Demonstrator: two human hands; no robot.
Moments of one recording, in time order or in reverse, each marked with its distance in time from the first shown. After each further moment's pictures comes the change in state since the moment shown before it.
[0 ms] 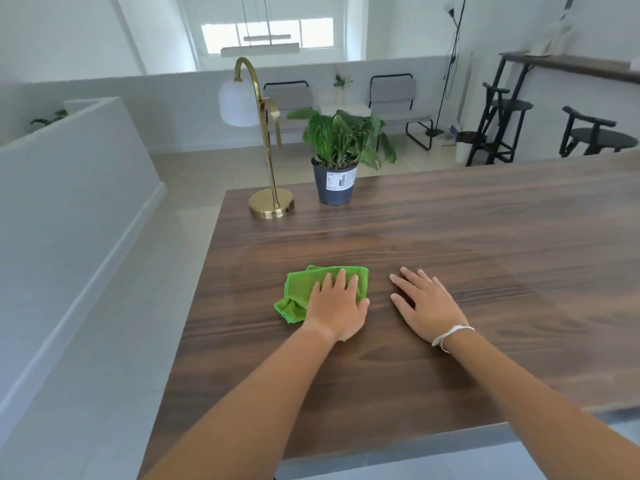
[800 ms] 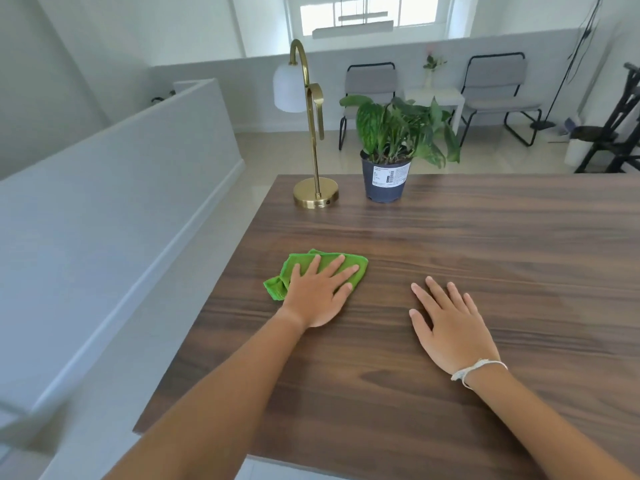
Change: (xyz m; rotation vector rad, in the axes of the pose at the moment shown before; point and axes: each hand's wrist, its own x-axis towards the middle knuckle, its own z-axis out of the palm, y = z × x) left_hand 0.009 -0.052 -0.001 0.061 0.076 -0.152; right_hand 0.013 0.014 0.009 -0.127 -0.030 -0.133
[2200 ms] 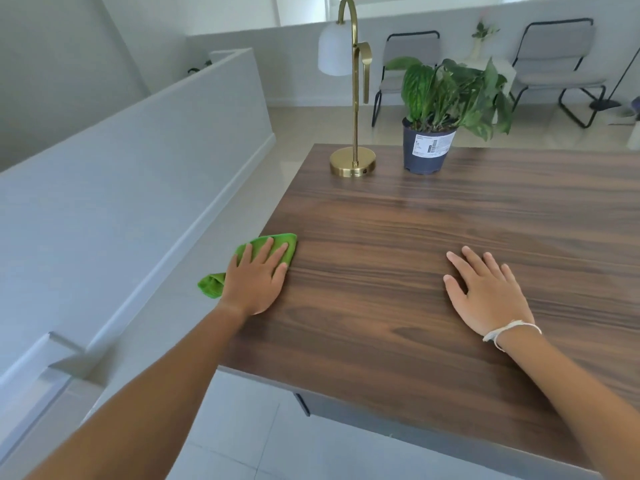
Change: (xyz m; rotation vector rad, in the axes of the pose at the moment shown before) left_hand -0.101 -0.107 -0.003 0.052 0.084 -0.384; right_hand 0.005 -0.006 -0.001 -0.004 -0.001 0.024
